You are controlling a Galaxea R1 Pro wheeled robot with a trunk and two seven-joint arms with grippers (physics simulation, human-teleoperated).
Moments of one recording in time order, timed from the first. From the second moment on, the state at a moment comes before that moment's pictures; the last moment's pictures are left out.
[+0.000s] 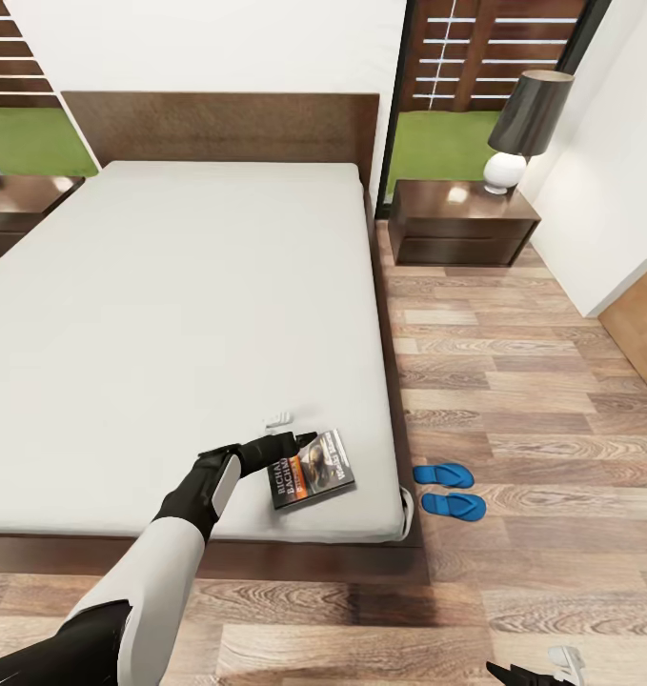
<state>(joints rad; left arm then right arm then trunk) -0.87 -0.17 0.24 -0.59 -0.01 0.39 -0.54 -0.34 -0.36 -0.46 -0.24 0.03 0.06 1.19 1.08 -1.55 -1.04</state>
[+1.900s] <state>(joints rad) -0.87 -0.17 0.27 -0.59 -0.01 0.39 -0.54 -0.34 -0.36 -0.46 -0.24 0.03 0.06 1.19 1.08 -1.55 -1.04</state>
